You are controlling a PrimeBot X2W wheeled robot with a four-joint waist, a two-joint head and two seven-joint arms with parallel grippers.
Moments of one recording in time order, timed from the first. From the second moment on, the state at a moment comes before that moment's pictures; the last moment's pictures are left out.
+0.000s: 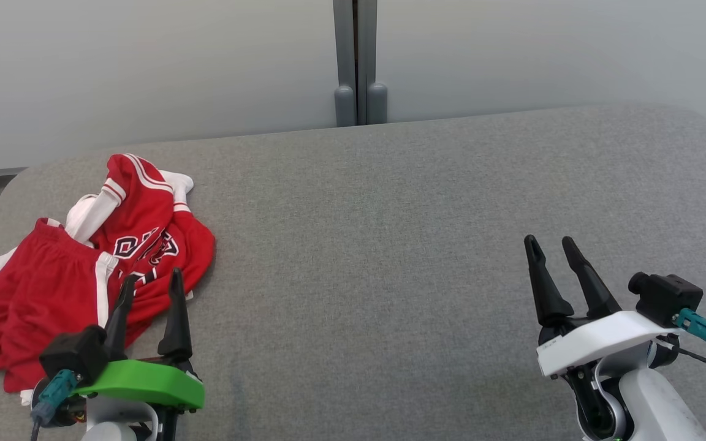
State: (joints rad) left arm -0.09 0.06 0.00 0.23 -0.35 -0.12 -0.19; right arm -0.14 -0.13 0.16 0.20 0.58 0.13 -0.18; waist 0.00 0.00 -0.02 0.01
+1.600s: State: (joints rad) left arm -0.09 0.06 -0.01 0.23 -0.07 -0.13 -0.26; right arm -0.15 -0.12 0.16 0.20 0.32 0.13 -0.26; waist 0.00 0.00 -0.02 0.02
